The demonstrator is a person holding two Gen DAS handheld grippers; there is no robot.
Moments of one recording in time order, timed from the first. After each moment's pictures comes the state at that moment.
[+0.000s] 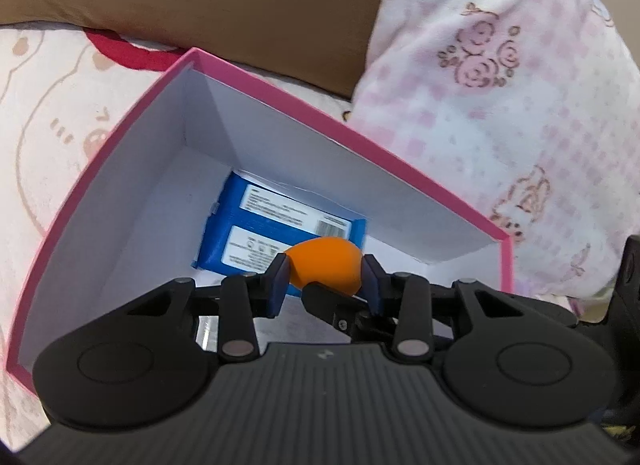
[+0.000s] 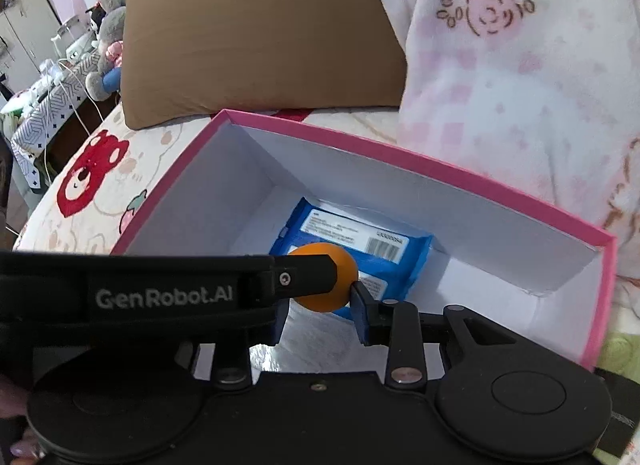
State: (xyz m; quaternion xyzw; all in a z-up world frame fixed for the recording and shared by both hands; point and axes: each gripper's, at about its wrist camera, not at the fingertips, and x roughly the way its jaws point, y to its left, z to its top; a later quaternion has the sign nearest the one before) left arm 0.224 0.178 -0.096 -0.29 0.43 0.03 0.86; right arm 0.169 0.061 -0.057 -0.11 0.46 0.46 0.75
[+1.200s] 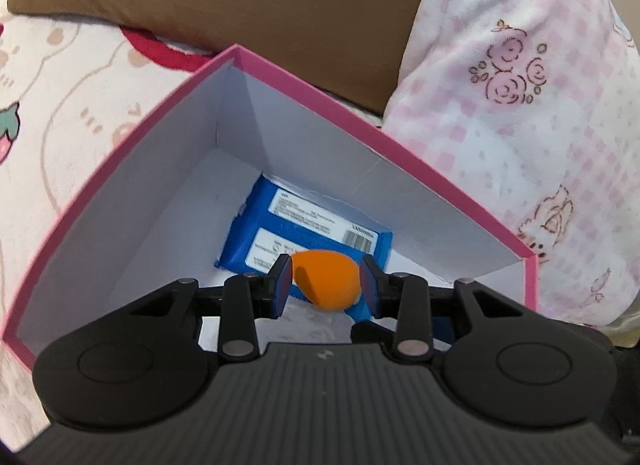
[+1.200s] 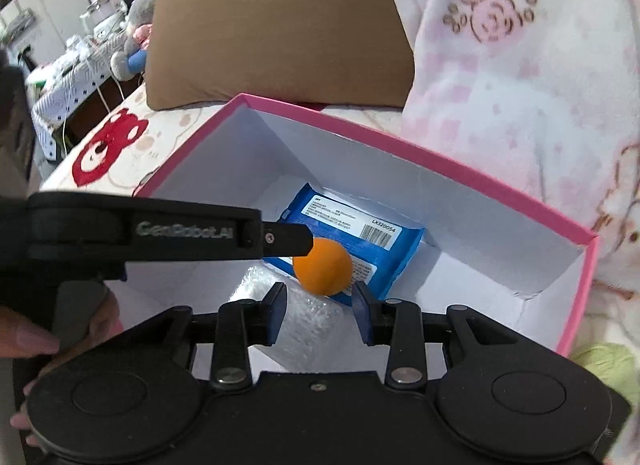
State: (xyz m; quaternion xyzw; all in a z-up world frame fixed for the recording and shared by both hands) left arm 0.214 0.179 -0.107 -0.30 0.41 0.07 0.86; right arm 0.166 0.037 -0.054 -0.15 0.43 0.50 0.74
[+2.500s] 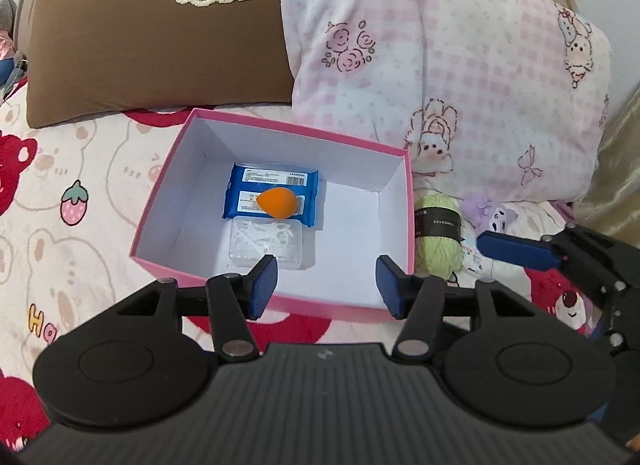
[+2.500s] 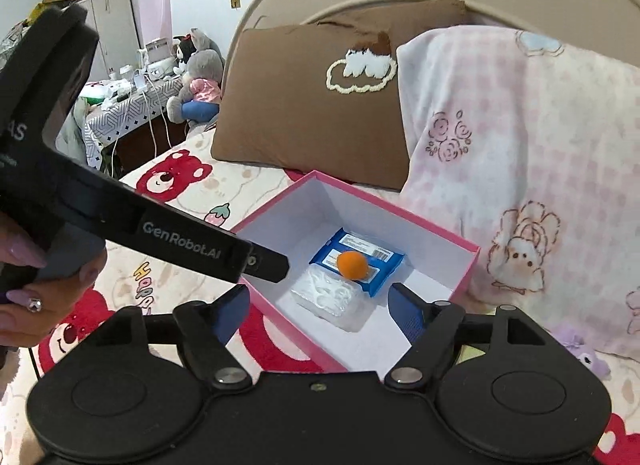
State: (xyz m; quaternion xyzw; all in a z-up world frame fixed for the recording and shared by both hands) left arm 0.092 0.096 0.048 -0.13 0.45 0.02 0.88; right arm 0.056 -0.106 0.077 -0.14 0.32 0.53 0.78
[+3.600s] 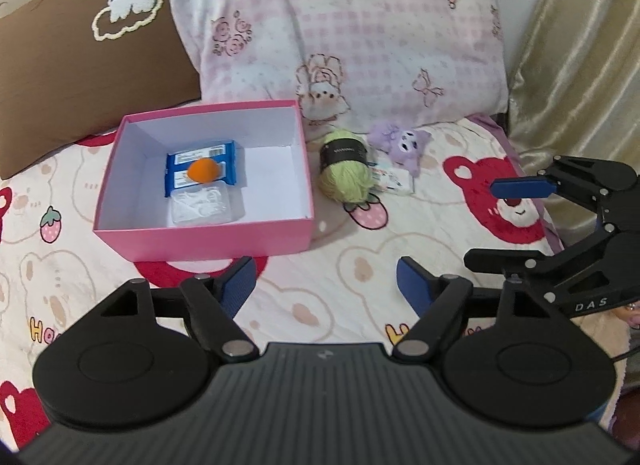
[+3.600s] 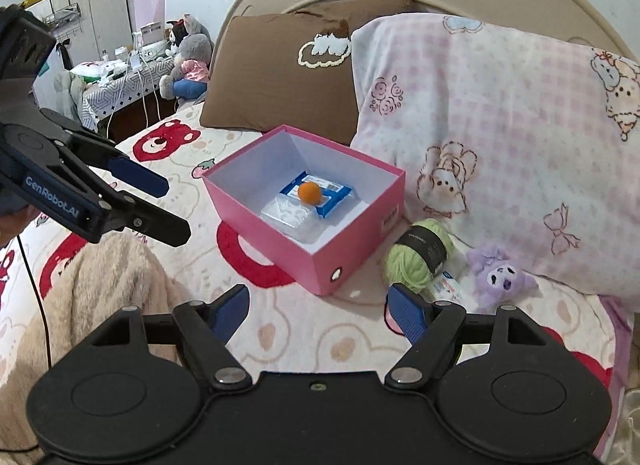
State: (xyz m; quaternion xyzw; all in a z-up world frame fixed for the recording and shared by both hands) left arm -0.006 0.002 0.068 -0.03 0.45 -0.09 0.89; right arm 0.018 -0.250 0.075 -0.17 0.32 0.50 0.79
